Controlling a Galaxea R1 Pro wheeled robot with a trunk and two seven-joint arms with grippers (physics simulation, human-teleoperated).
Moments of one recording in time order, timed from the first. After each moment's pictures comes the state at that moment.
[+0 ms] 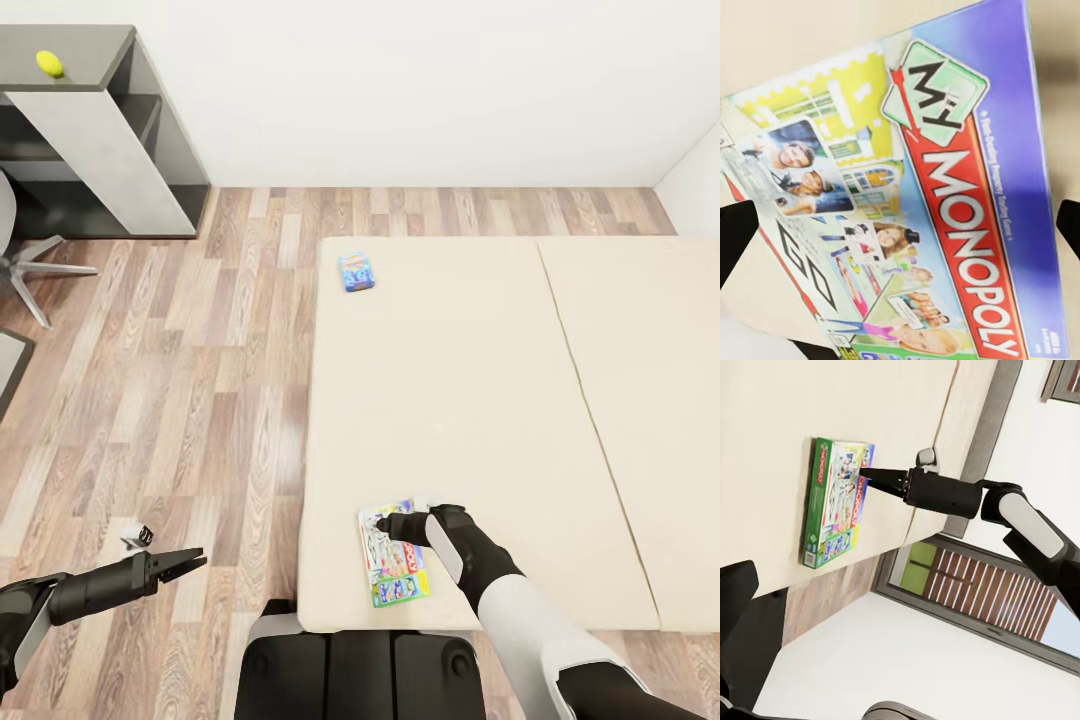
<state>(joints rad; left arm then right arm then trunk) -0.48 0.39 0.25 -0.74 0.15 0.73 -1.57 -0.79 0.16 0.08 -0.51 -0.23 0.56 0.01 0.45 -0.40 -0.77</state>
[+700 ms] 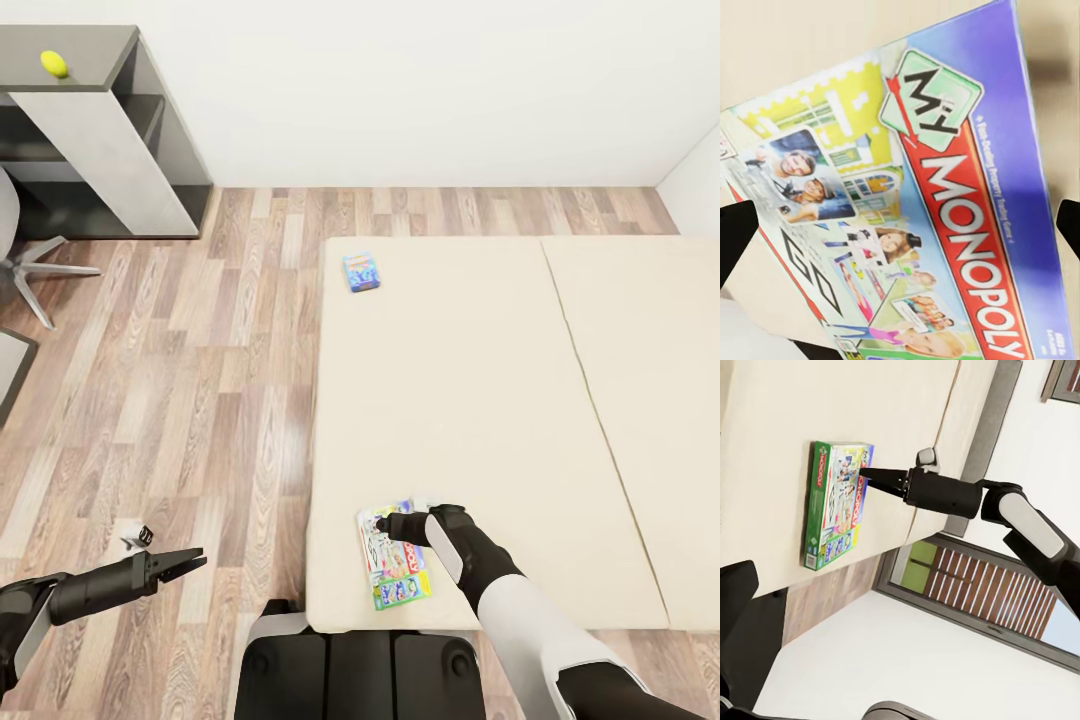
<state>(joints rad) -0.49 0.39 0.25 -0.74 0.15 0.73 -1.57 -0.79 0.16 0.08 -0.51 -0.23 0.56 0.01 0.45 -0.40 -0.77</state>
